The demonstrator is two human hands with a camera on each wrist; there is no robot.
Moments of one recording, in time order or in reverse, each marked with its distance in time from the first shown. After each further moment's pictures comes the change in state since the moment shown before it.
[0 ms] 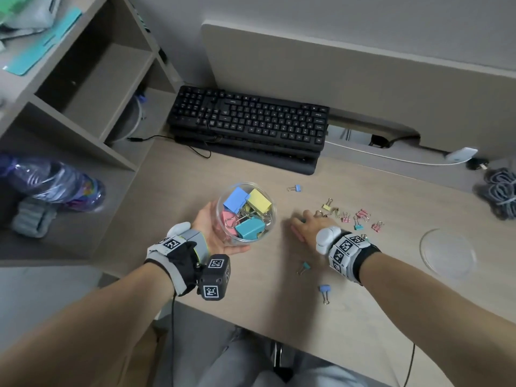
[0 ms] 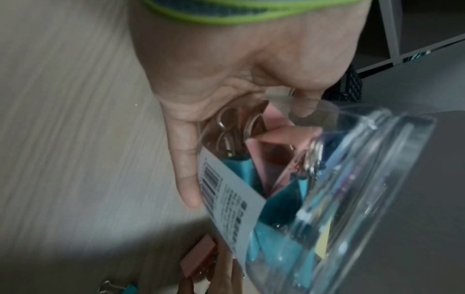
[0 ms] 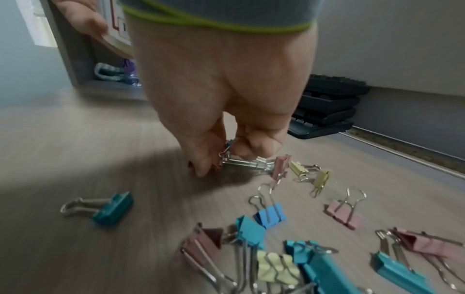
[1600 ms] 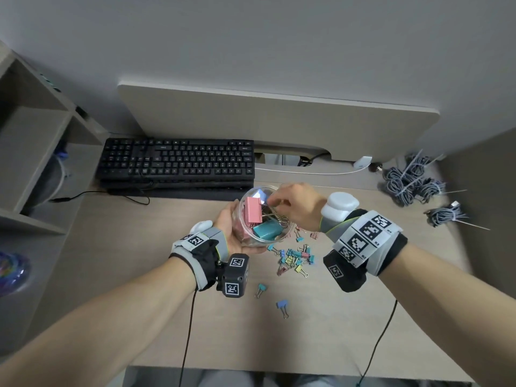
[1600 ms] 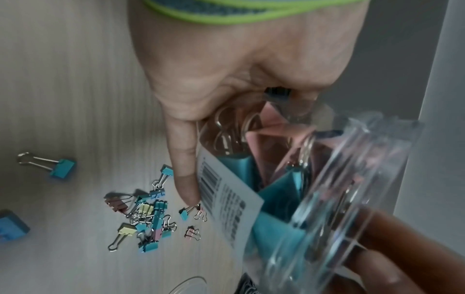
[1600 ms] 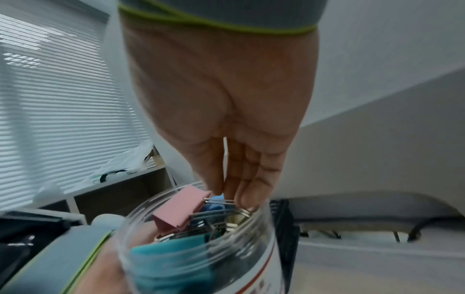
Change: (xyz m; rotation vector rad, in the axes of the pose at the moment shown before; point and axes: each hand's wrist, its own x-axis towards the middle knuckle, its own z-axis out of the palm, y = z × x) left_hand -0.008 -0.002 0.166 0.261 -0.224 -0.037; right_hand -0.118 0.063 -0.127 0.469 0.479 -0.032
